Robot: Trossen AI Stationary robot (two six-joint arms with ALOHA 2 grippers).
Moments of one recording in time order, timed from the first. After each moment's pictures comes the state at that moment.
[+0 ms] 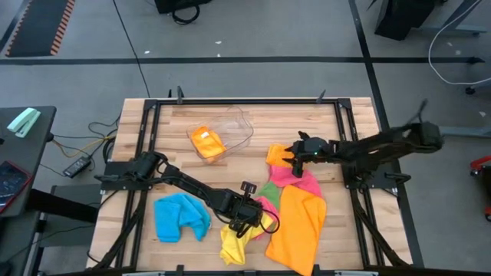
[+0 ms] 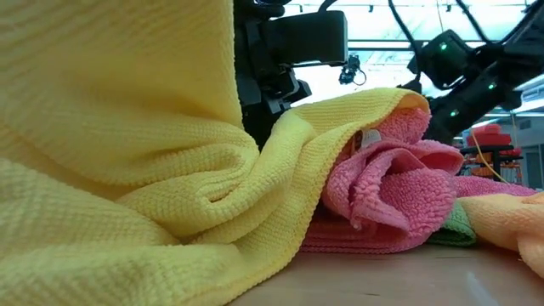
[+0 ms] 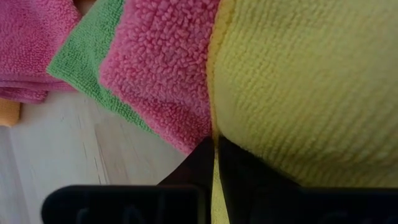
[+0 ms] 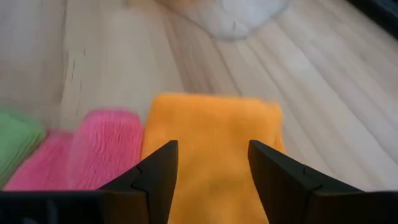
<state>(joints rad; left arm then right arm) -0.38 2.14 1.56 -0.60 -0.36 0.06 -0.17 1.22 0.26 0.33 0.15 0.07</state>
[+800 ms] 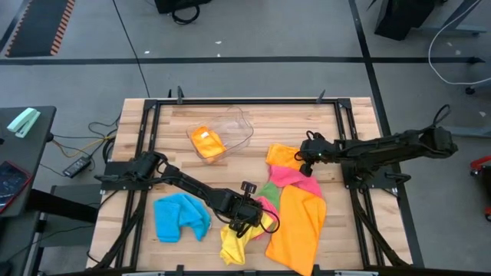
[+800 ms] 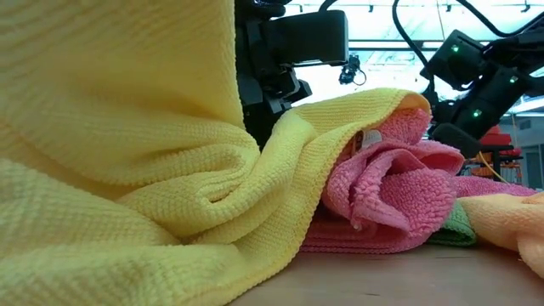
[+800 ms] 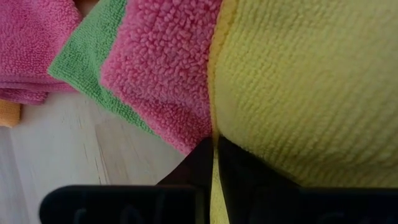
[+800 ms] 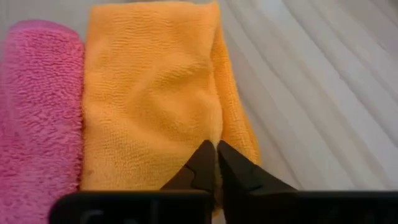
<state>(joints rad) -0.38 2.14 1.56 -0.59 -0.36 0.06 -0.17 1.02 0.26 -0.09 0.26 0.18</state>
